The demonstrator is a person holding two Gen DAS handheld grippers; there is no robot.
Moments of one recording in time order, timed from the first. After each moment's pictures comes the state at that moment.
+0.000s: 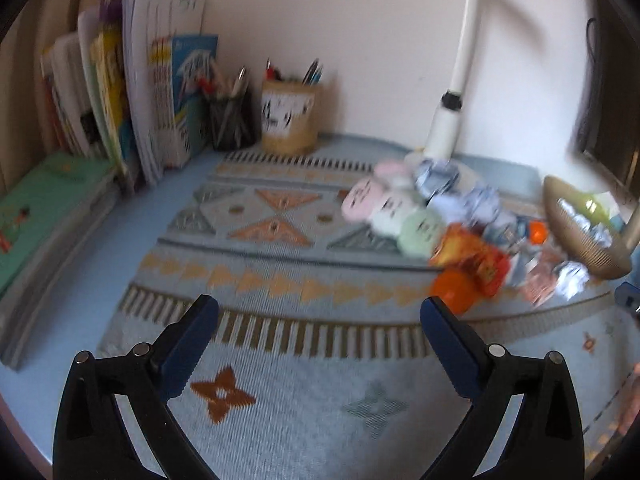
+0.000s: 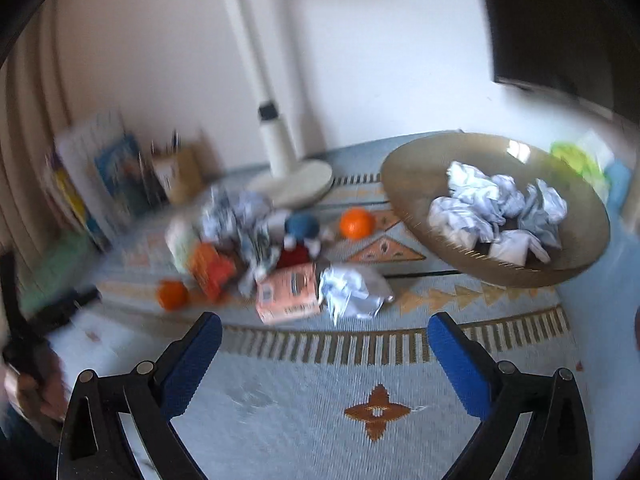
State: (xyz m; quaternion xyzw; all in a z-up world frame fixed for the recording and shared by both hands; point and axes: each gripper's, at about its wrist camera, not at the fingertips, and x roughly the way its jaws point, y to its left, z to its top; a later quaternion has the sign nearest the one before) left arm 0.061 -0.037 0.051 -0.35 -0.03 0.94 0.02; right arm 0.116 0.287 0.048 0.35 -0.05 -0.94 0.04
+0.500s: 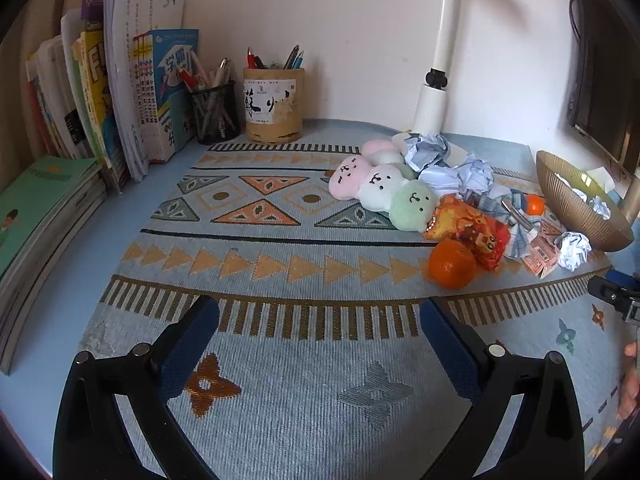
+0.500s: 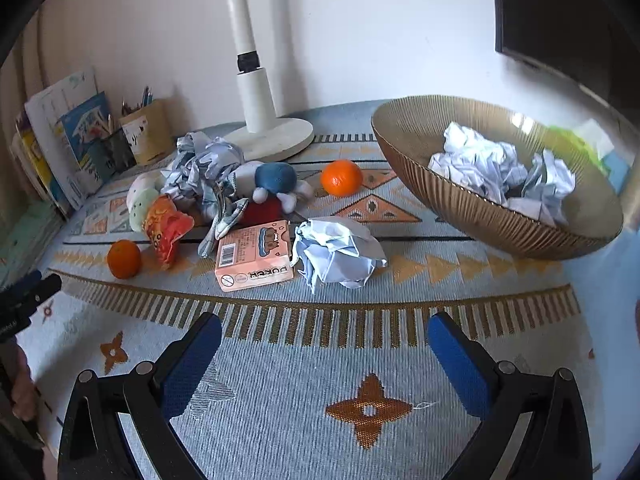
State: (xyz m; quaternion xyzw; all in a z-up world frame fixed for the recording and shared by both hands) left arm 0.068 -0.026 0.036 -0.35 -0.01 0.94 0.04; right arm 0.098 0.292 0.014 0.39 -0.05 -0.92 0.01
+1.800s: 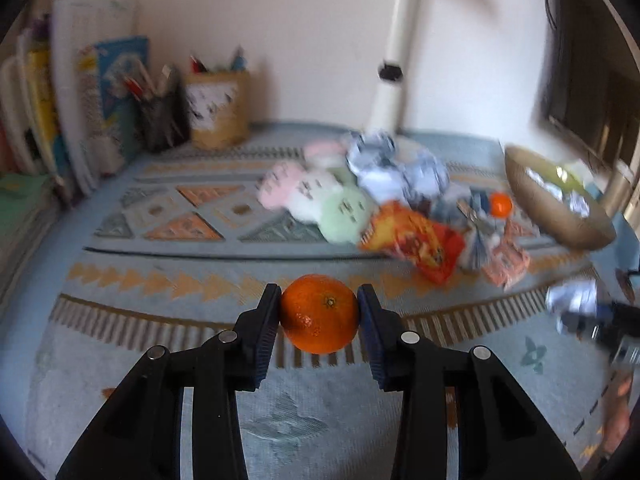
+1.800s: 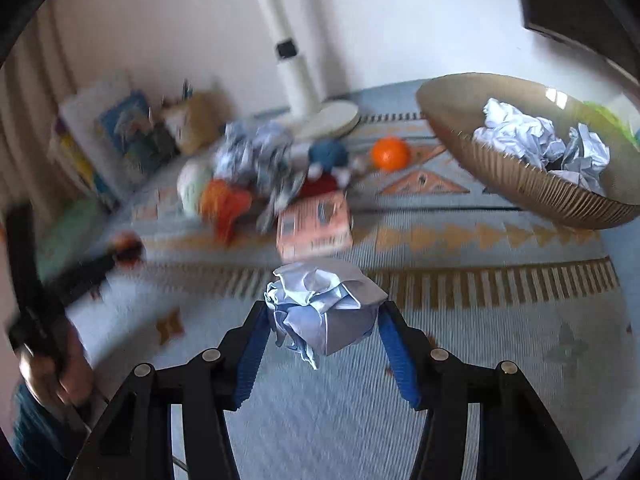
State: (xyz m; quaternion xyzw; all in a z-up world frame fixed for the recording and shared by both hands) left arm 0.053 0.019 0.036 -0.34 0.00 0.94 0.08; right arm 0.115 0.273 0.014 0.42 -0.07 -0.90 0.08
